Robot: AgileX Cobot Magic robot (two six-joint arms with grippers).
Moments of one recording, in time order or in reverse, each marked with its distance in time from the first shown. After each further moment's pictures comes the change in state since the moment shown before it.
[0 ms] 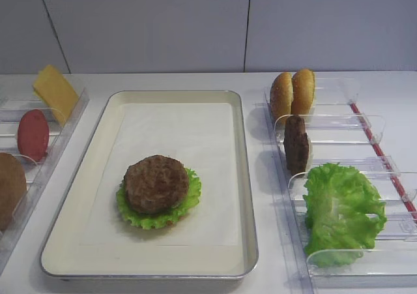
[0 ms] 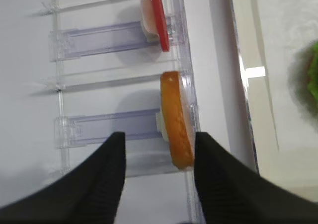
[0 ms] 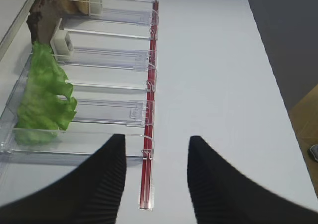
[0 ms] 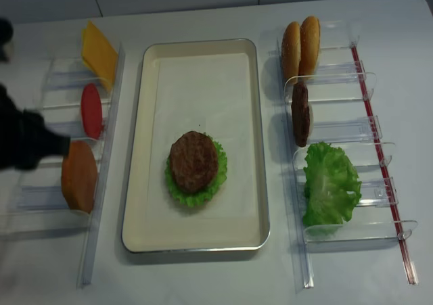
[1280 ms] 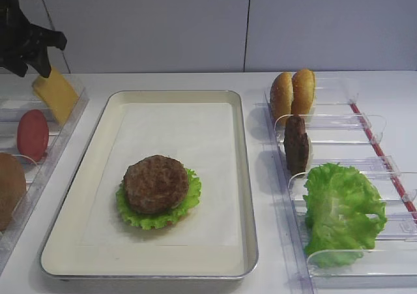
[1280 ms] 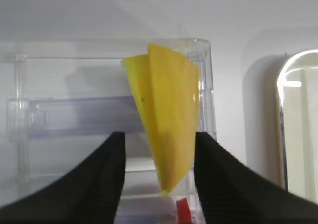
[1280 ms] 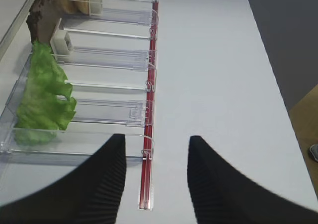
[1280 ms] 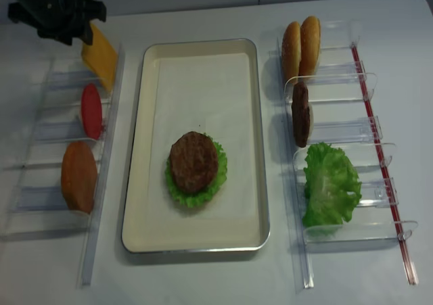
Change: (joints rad) left arm 0.182 0.845 -0.648 -0.192 -0.144 0.170; right arm 0.000 0.000 0.000 0.000 0.000 0.000
